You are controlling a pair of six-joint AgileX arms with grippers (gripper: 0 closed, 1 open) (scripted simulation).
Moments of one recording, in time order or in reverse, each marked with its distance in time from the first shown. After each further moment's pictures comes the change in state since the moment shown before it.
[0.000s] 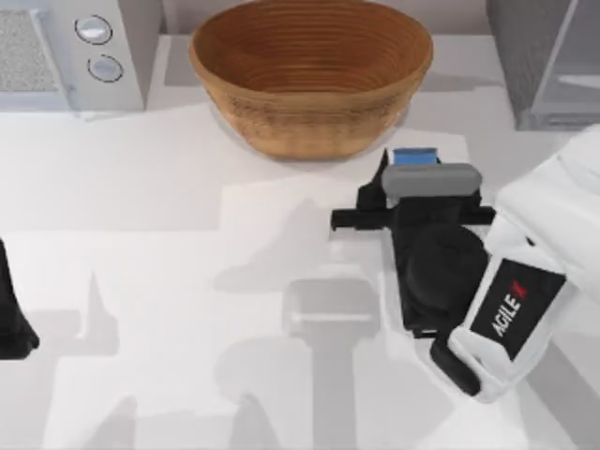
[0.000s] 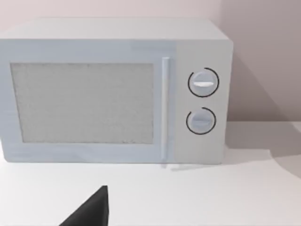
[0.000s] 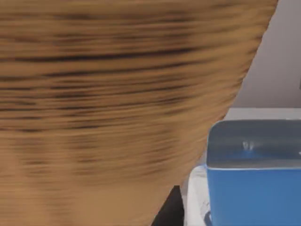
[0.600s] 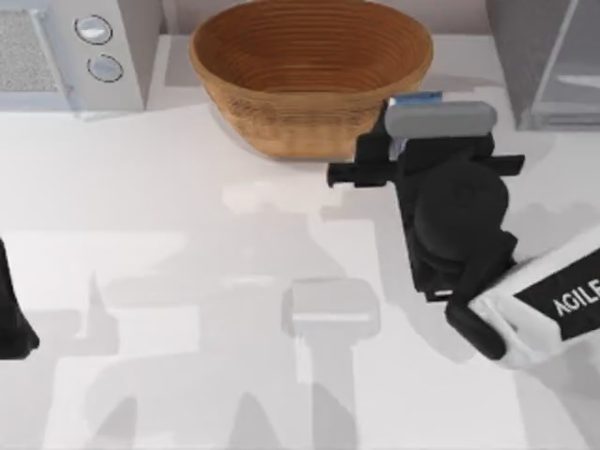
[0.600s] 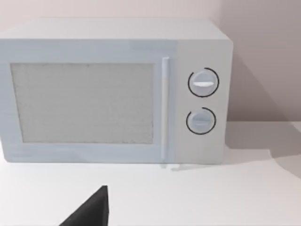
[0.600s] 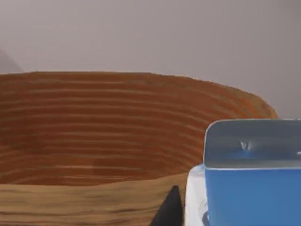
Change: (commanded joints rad) left arm 0.000 0.000 0.000 0.000 0.000 0.000; right arm 0.018 -0.354 -0.052 -0.343 -0.009 0.023
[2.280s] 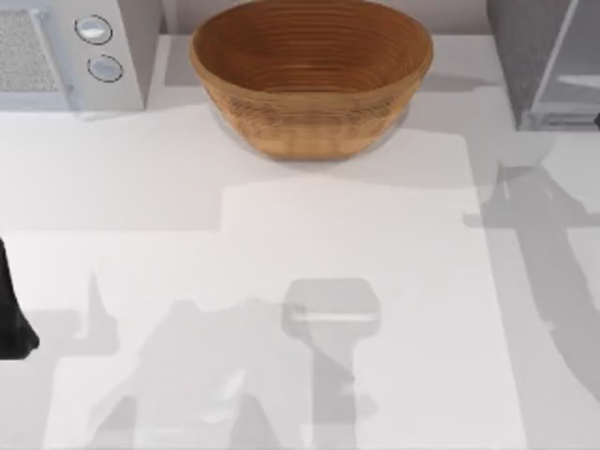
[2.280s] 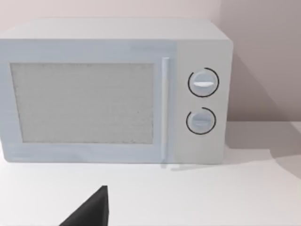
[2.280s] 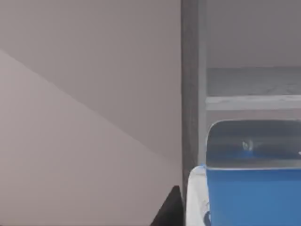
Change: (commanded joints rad) left arm 0.000 0.000 0.000 0.000 0.000 0.000; right arm -0.334 -1.074 -0.319 -0.586 -0.320 -0.032
